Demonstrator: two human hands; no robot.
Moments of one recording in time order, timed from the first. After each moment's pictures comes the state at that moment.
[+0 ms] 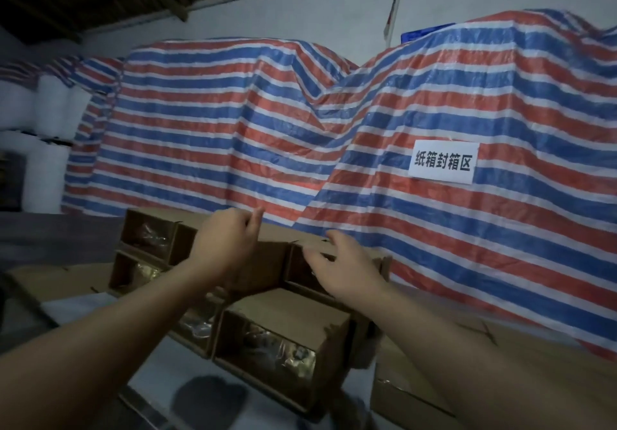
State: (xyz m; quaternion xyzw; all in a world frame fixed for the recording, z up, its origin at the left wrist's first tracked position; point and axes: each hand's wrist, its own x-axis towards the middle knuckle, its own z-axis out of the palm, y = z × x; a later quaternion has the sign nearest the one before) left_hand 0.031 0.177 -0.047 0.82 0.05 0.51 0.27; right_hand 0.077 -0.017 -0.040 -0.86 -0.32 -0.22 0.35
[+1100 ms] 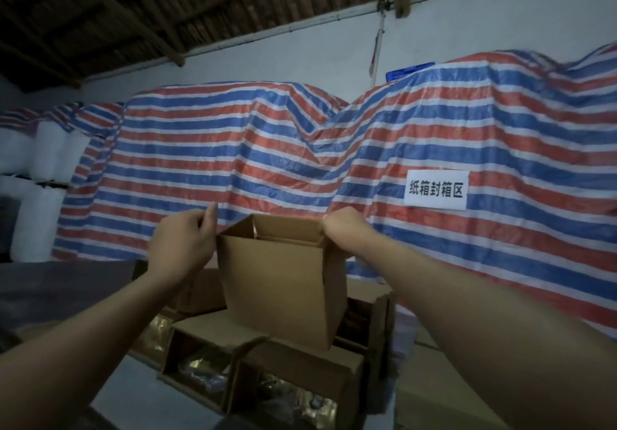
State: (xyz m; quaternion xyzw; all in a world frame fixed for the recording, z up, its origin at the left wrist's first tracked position) left_hand -0.001 0.260 -0.004 0.73 0.05 0.61 0.30; right_hand 0.058 0.030 0.075 -0.86 -0.21 -0.20 0.42
